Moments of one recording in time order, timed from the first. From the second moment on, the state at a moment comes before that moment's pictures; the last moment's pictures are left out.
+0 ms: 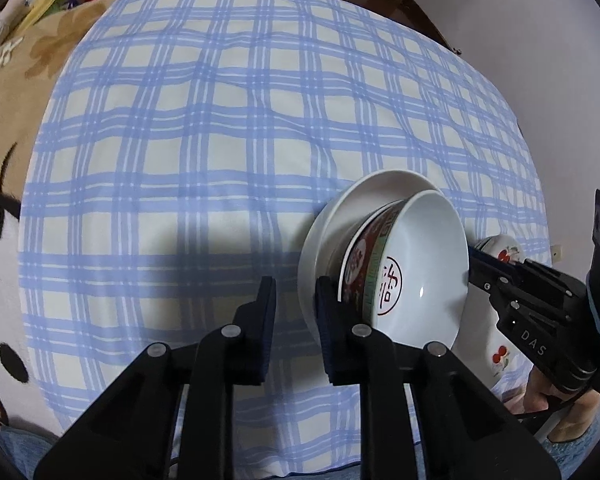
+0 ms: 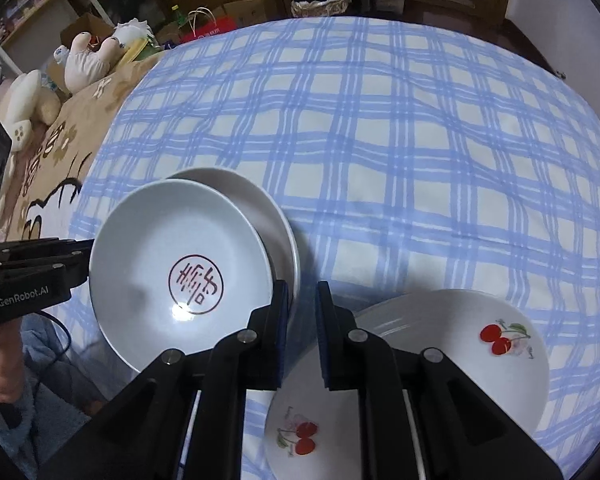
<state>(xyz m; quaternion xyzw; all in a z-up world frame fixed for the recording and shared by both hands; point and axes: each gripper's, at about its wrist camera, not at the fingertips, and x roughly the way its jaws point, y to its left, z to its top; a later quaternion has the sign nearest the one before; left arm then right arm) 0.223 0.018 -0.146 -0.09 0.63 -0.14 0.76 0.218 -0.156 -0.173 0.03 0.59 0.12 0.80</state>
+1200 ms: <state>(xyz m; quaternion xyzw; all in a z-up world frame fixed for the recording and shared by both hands) 0.213 0.006 -0.145 -0.08 0.62 -0.12 0.77 0.226 -0.166 -0.183 0.09 0.62 0.11 0.77</state>
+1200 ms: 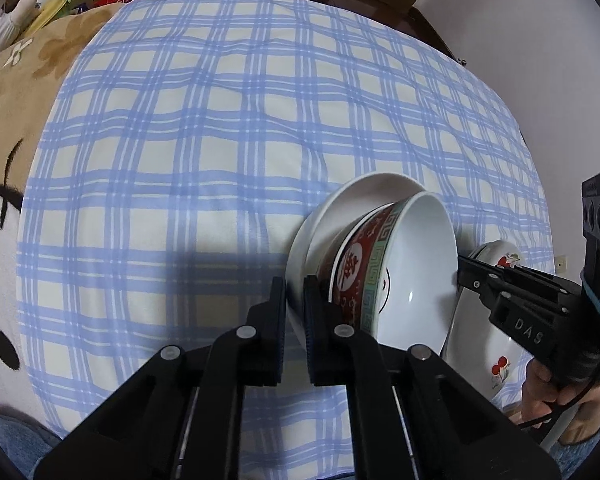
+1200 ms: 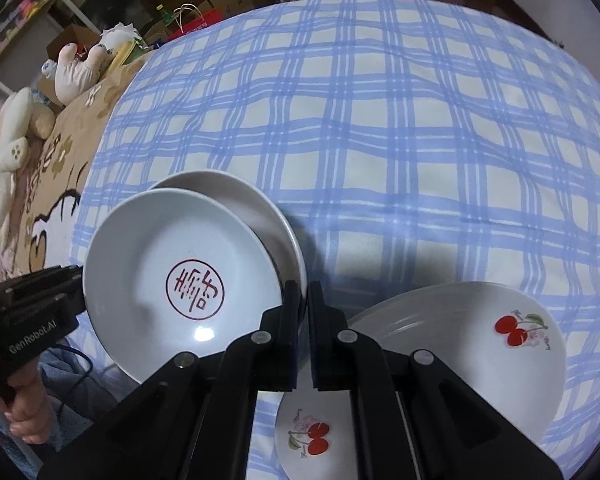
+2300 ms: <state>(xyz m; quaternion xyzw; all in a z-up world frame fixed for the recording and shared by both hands) 0.205 0.022 -0.135 -0.12 0.60 -0.13 0.78 0.212 -0.160 -0.174 0.13 0.58 0.09 0.80</state>
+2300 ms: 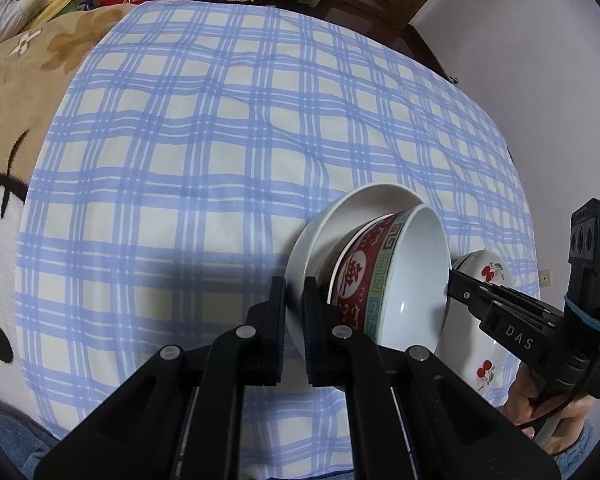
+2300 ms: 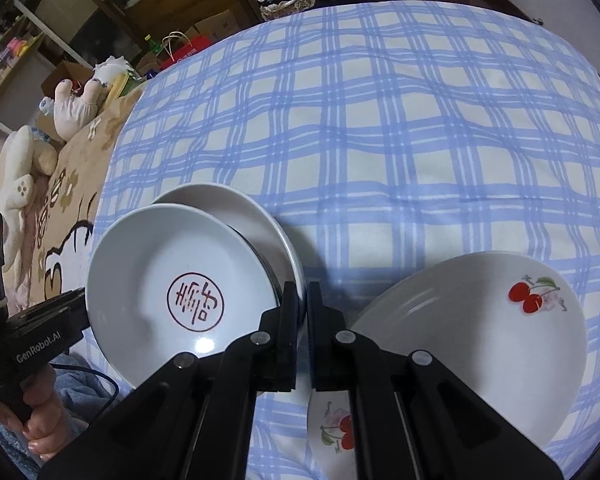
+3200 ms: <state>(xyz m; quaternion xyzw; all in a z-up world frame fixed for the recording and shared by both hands) 0.163 -0.062 -0.081 -0.09 0.57 -0.20 0.80 0.149 -0.243 -0.114 0.14 0.55 0.04 0.82</state>
